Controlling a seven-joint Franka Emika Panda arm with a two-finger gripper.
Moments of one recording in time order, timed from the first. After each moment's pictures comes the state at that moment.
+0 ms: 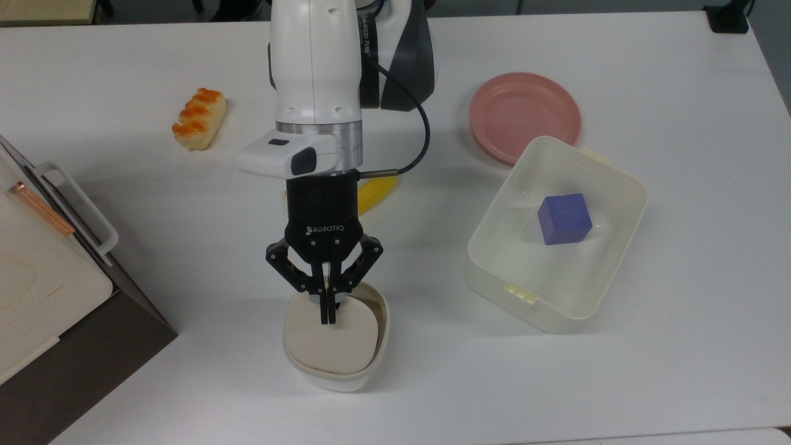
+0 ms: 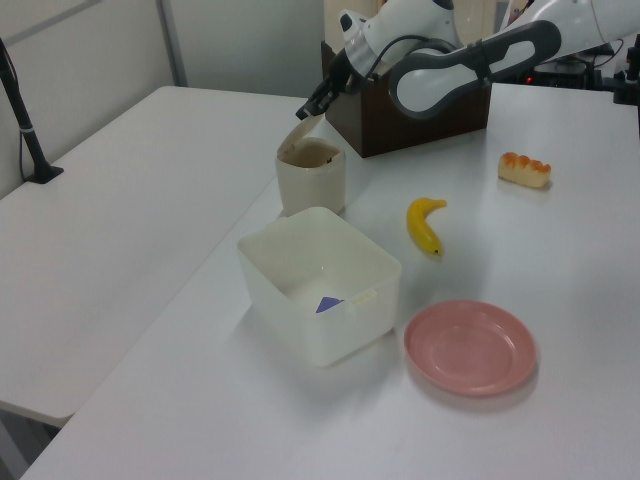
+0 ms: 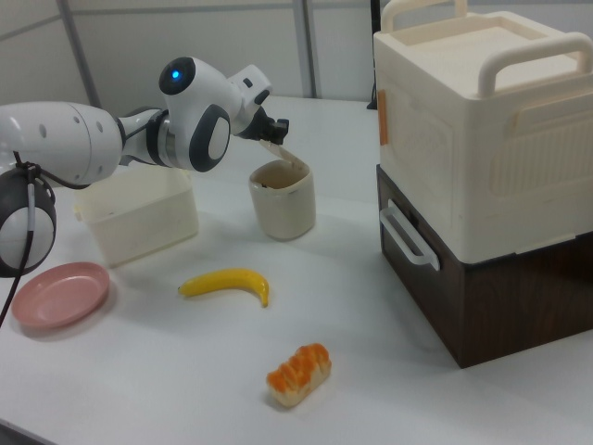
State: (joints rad) arm 0.03 0.59 -0.01 -1.41 -0.01 2.84 -0.15
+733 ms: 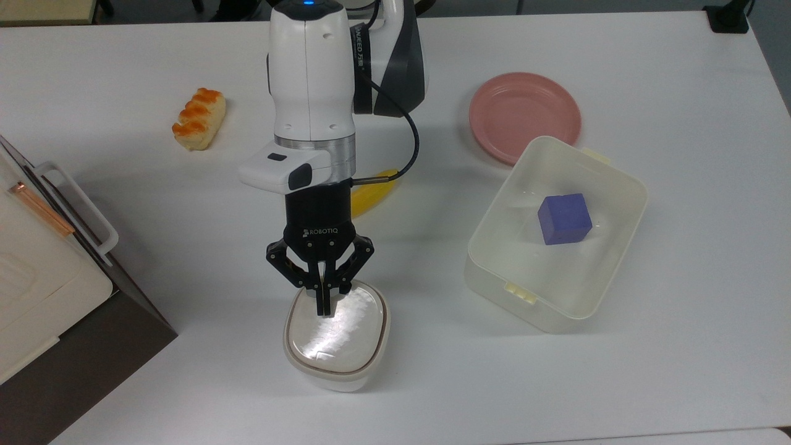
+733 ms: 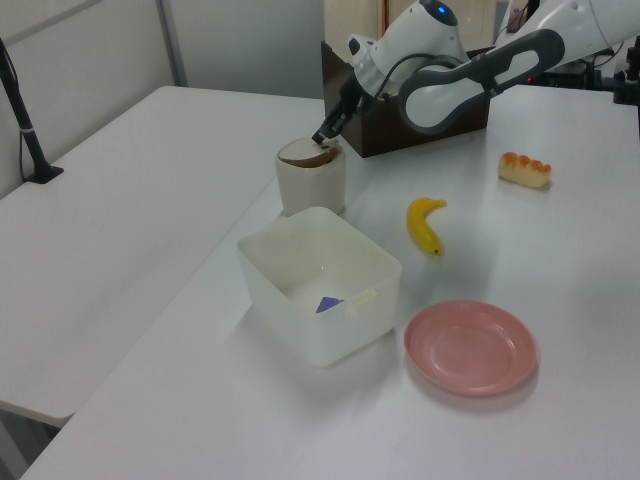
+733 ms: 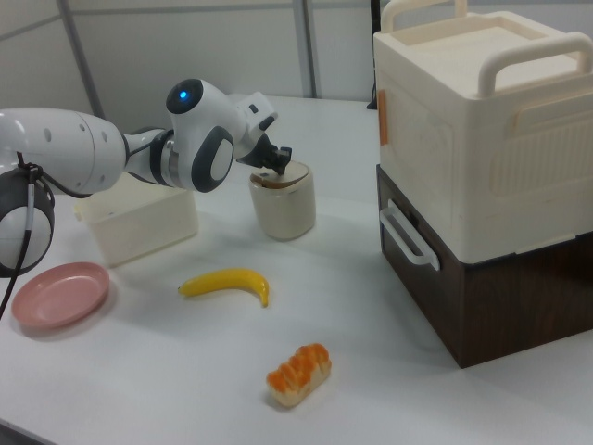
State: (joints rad) arm 0.02 0.57 -0.01 -1.52 -0.01 2.84 -0.15
